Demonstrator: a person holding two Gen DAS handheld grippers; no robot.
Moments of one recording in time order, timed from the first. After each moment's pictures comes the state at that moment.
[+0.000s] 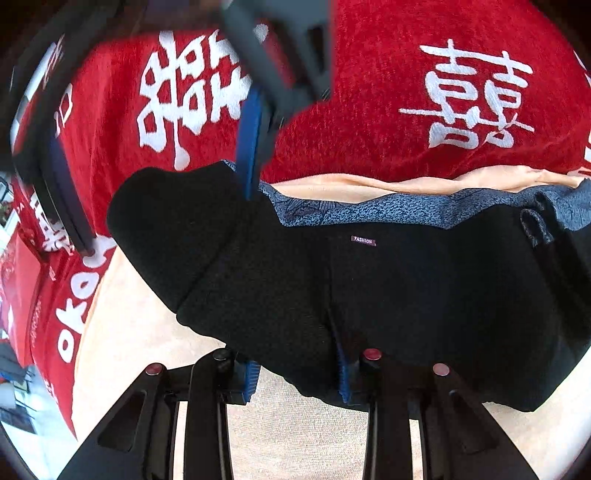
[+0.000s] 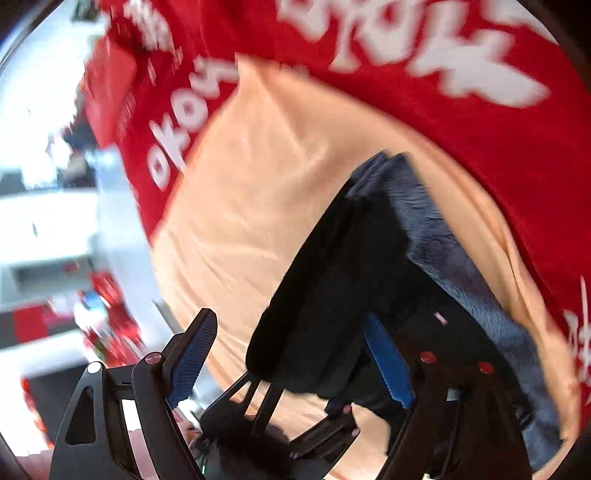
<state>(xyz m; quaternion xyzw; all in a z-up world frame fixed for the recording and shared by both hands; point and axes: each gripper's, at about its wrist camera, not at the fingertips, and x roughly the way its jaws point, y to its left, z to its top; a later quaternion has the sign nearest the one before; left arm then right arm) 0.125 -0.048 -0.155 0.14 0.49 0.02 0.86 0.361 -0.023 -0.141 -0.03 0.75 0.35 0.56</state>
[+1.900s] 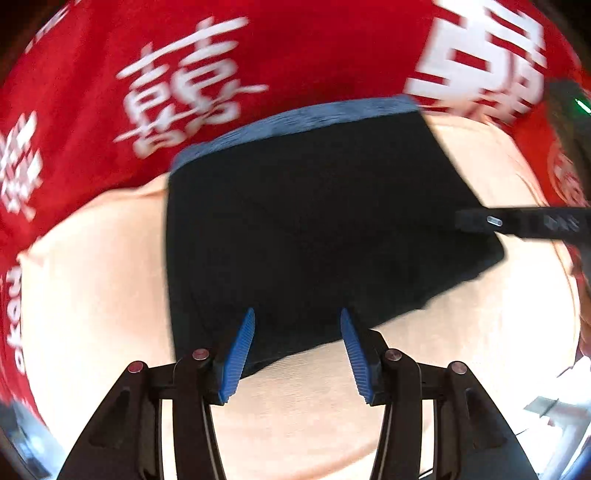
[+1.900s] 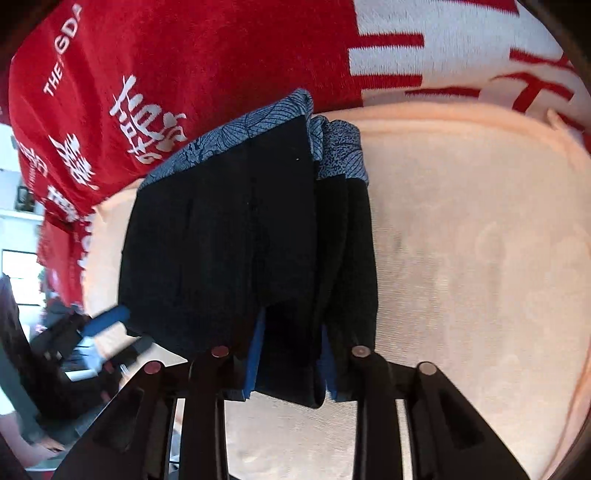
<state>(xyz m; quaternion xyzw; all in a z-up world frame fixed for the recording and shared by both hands) 0.106 -0.269 -0.126 0.12 0.63 -0.13 0.76 0.176 -0.507 -0.190 0.22 0.64 0.10 0.73</state>
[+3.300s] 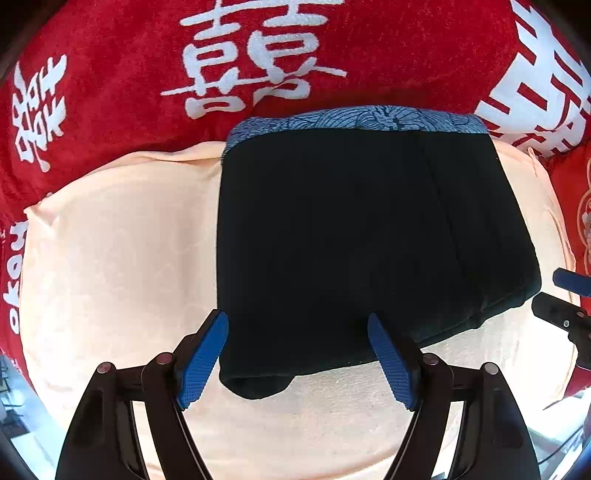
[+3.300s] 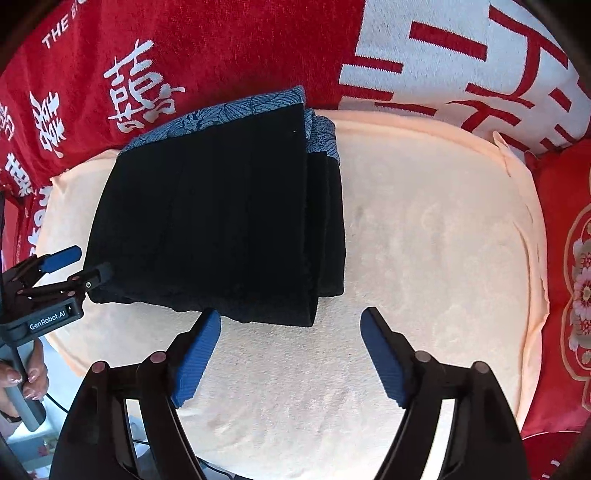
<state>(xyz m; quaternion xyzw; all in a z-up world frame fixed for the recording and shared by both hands) 0.125 -0.237 -0.135 0.08 0.65 -0.09 0.75 0.144 -0.485 -0.153 0.11 0.66 0.03 0.75</state>
